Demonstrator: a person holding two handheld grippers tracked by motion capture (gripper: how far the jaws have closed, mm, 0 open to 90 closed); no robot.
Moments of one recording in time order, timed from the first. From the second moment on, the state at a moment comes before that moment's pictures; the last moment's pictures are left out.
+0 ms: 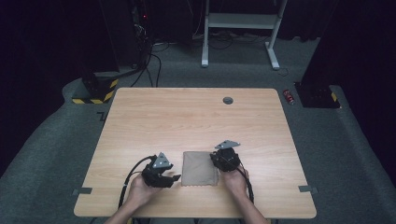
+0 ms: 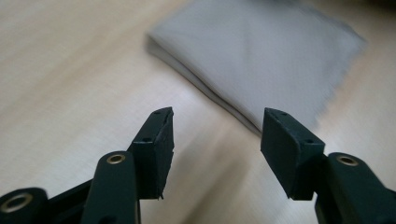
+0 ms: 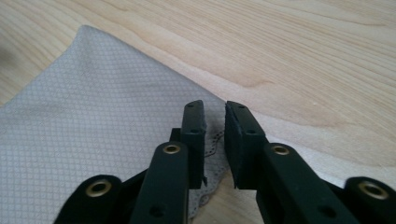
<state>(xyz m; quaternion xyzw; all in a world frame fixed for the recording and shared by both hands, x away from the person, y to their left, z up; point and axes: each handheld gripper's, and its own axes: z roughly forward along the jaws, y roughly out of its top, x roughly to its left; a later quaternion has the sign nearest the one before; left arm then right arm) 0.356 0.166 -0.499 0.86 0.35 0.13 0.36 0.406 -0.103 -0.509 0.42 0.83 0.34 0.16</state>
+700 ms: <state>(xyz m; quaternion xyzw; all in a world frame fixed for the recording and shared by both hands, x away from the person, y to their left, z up) 0.424 0.136 -0.512 0.84 0.40 0.12 0.35 0.432 -0.102 -0.509 0.42 0.84 0.32 0.14</state>
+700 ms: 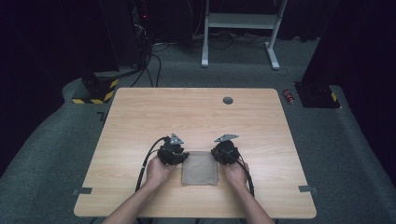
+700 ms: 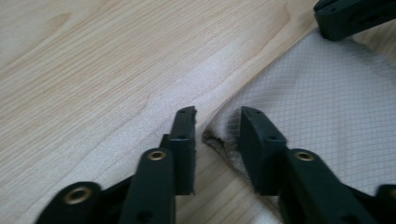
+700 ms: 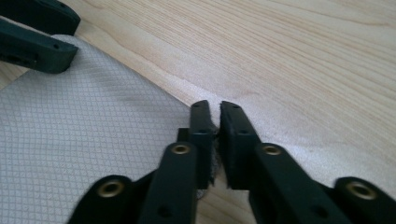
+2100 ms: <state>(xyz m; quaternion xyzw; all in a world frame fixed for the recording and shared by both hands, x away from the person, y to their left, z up) 0.466 0.148 -0.508 0.80 0.47 0.11 0.35 0.471 -0.090 -0.502 0.45 0.82 0.31 0.17</state>
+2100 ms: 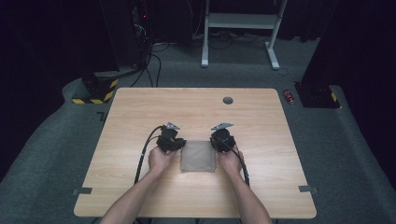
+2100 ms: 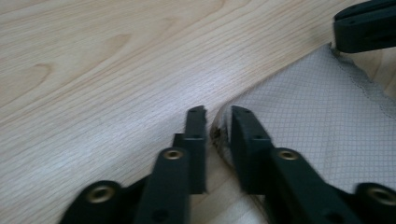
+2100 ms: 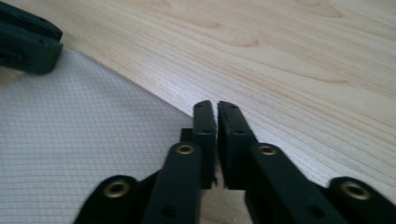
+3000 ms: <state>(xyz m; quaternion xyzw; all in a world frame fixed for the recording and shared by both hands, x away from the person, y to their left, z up) 0.417 0.197 -0.484 0.78 0.46 0.16 0.39 0.427 -0.154 -0.488 0.48 0.78 0.36 0.17</state>
